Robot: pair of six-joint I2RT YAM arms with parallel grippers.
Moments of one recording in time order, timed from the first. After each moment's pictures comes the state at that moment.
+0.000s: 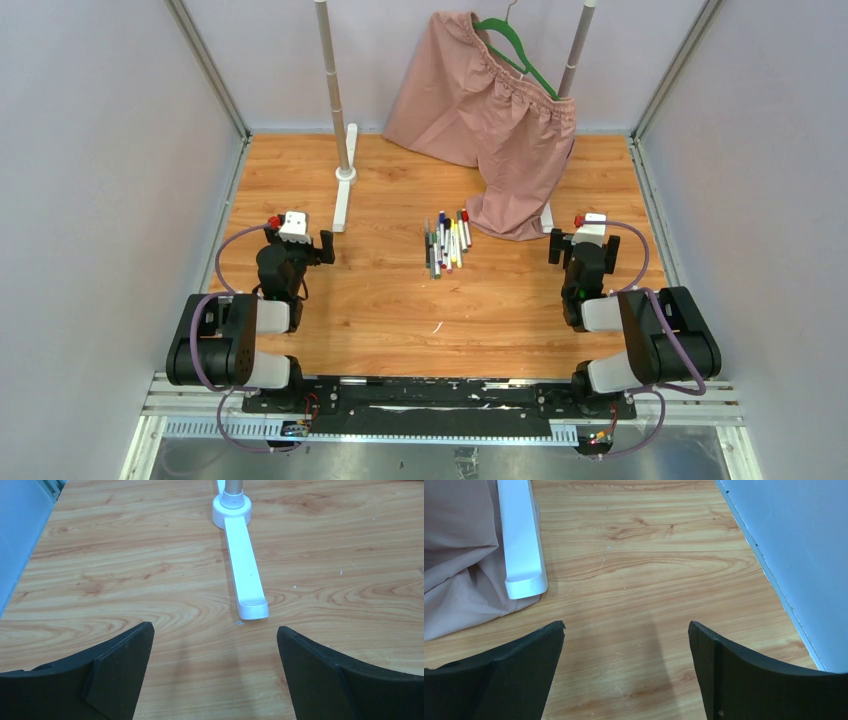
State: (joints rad) left arm 0.02 1.38 0.18 1.09 0.11 0.07; right arm 0.11 1.42 0.22 0.96 0.42 -0.11
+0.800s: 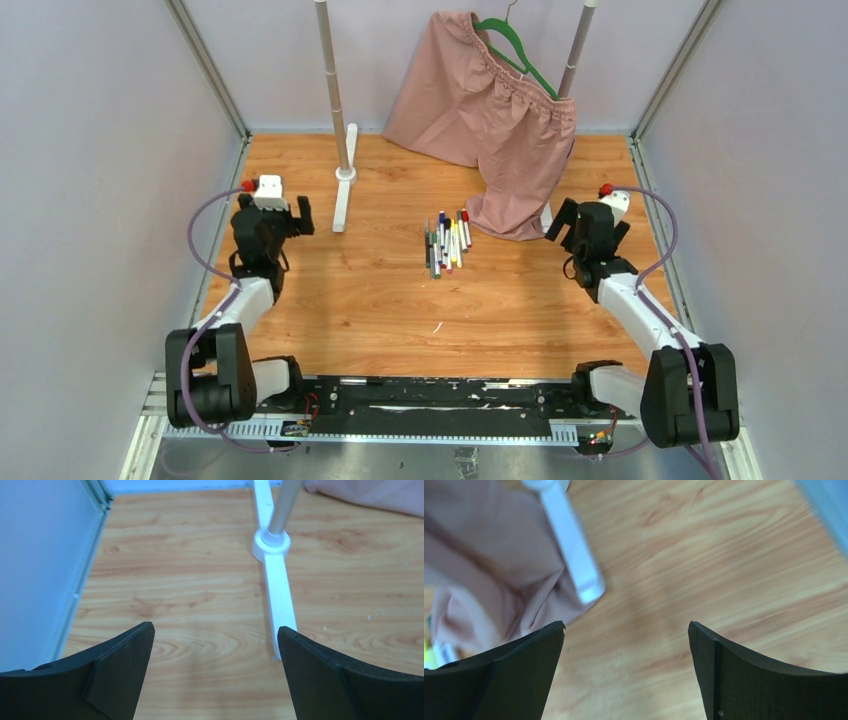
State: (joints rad) left arm 0.11 1.23 0.42 0.64 0.11 0.07; right arm 0.12 1.14 0.61 0.05 0.42 0.35
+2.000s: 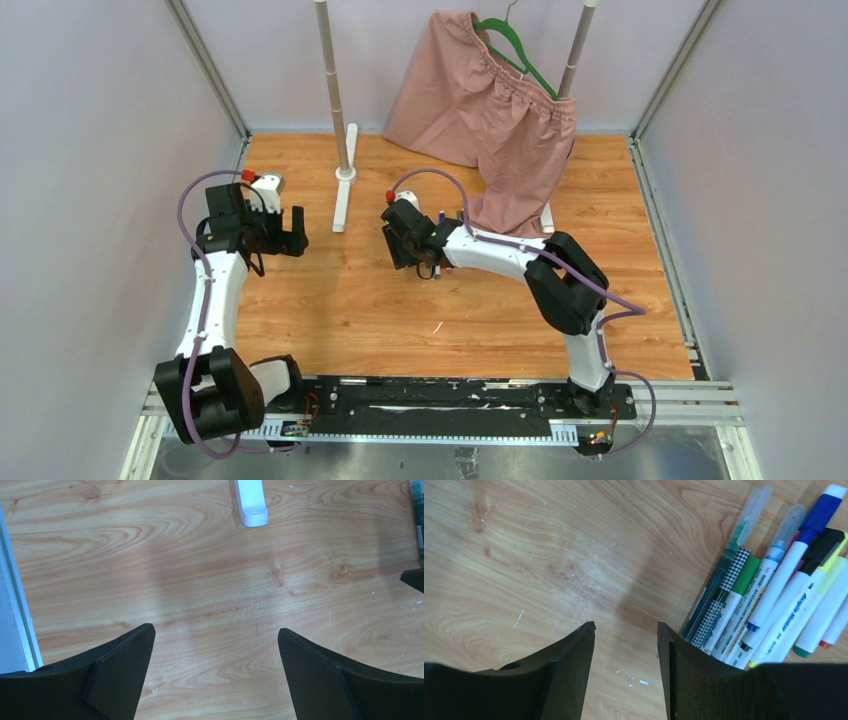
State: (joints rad) left arm 0.25 1.14 0.91 -0.57 0.35 0.25; right arm 0.93 1.95 1.43 -0.34 0.24 0.40
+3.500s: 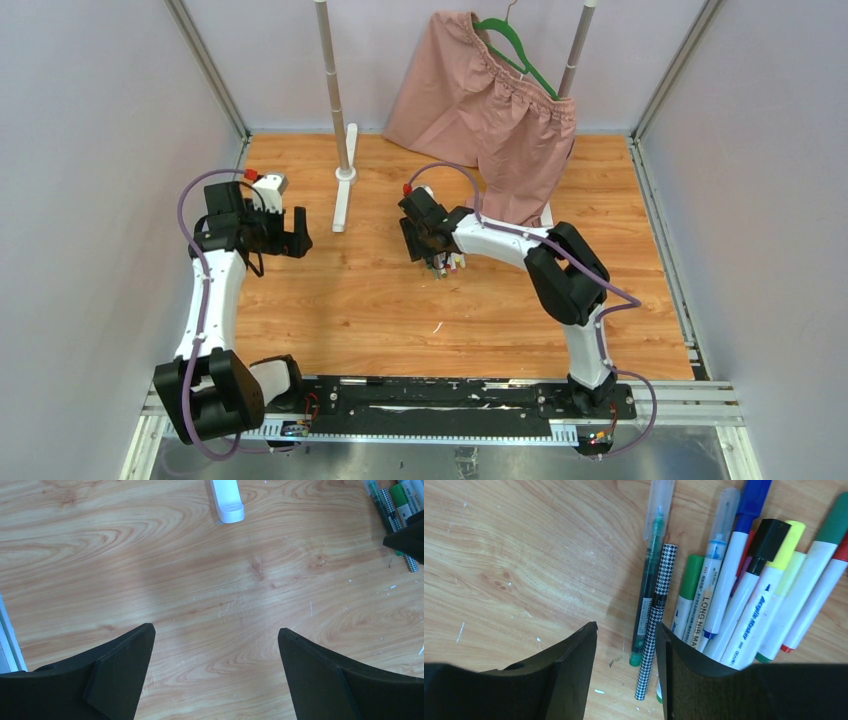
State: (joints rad) left arm 0.25 1.13 0.94 -0.64 0.42 0.28; right arm 0.82 2.00 1.46 -0.40 0.17 0.37
